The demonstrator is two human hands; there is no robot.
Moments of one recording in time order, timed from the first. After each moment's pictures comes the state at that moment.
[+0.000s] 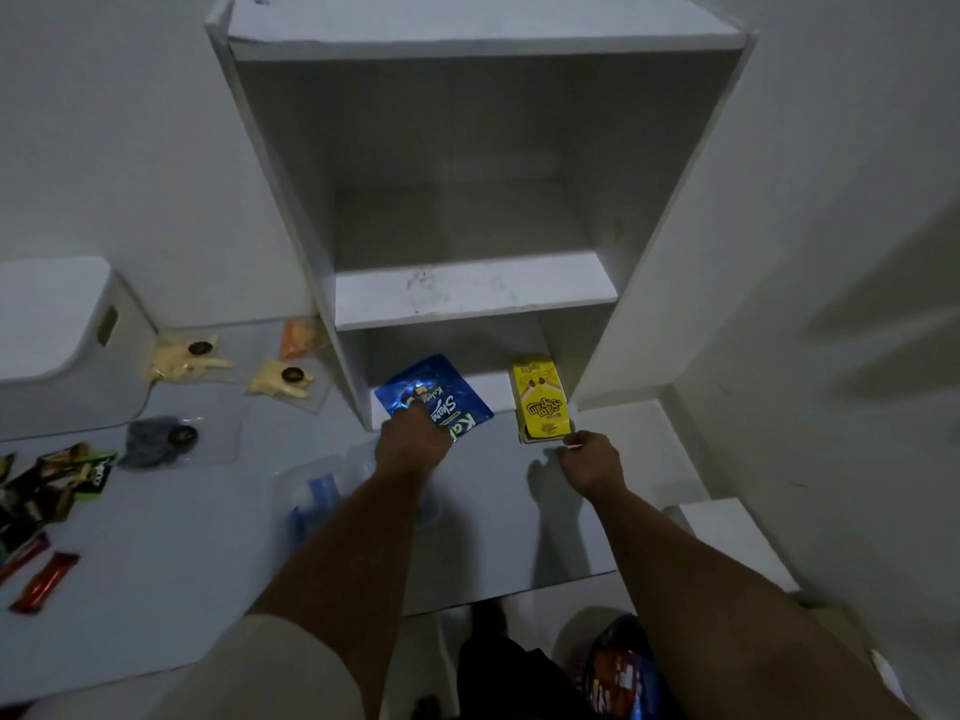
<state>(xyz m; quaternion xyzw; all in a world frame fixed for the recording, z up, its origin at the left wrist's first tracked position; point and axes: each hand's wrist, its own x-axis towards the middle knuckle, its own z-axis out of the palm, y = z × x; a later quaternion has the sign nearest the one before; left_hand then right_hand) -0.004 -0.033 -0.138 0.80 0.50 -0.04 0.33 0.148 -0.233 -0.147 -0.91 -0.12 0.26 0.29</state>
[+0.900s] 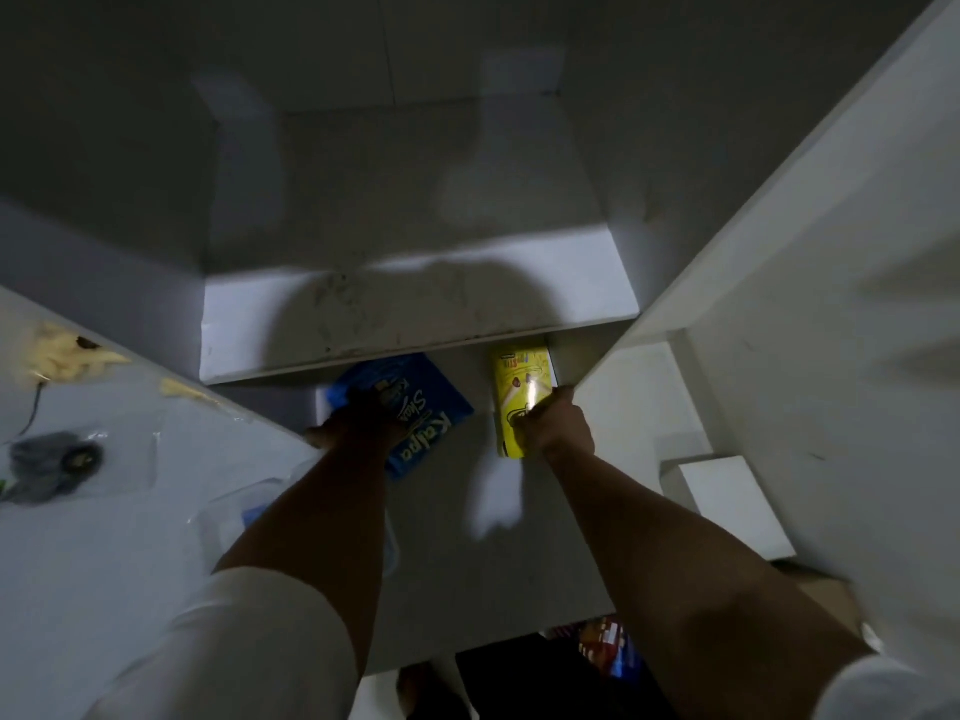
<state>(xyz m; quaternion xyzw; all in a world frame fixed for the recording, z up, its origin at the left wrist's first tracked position) 0.075 0.091 -0.340 0.73 0.55 -0.31 0.25 0.248 -0.136 -0.218 -0.92 -0.06 0.35 0.19</state>
